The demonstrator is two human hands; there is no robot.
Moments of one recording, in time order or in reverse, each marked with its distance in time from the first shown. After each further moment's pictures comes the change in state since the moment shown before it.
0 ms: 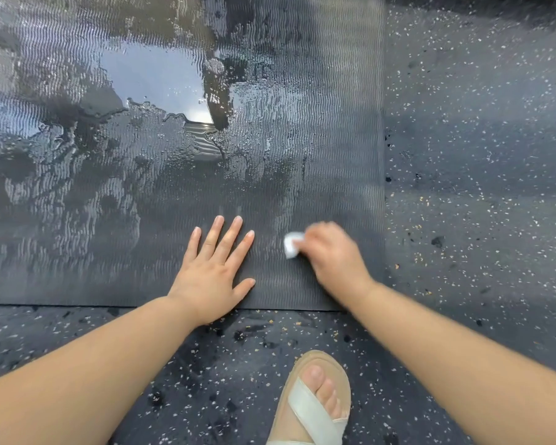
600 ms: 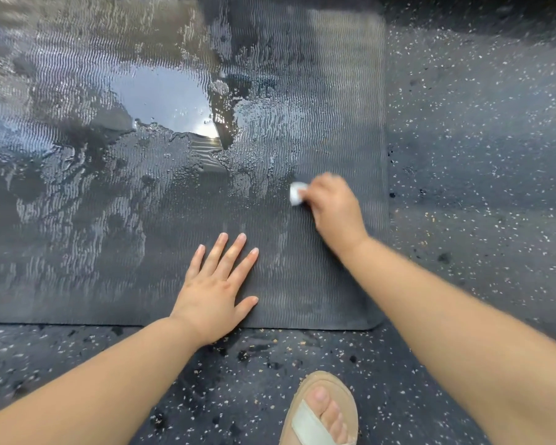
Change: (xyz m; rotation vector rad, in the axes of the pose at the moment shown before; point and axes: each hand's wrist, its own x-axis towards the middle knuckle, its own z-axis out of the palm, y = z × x) left_hand -0.003 -0.001 -0.002 -0.040 0.069 -0.002; right_hand 0.087 0.026 -0.006 -0.026 0.119 0.140
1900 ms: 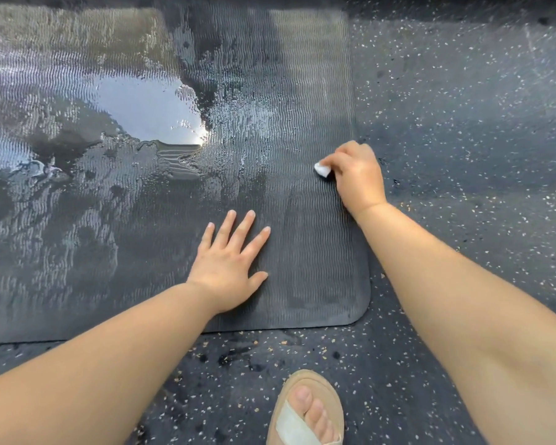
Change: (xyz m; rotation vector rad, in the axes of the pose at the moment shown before) left_hand 0.055 0.035 -0.022 0.050 0.007 0.045; right_hand 0.018 0.062 -0.040 -0.039 0.165 0.068
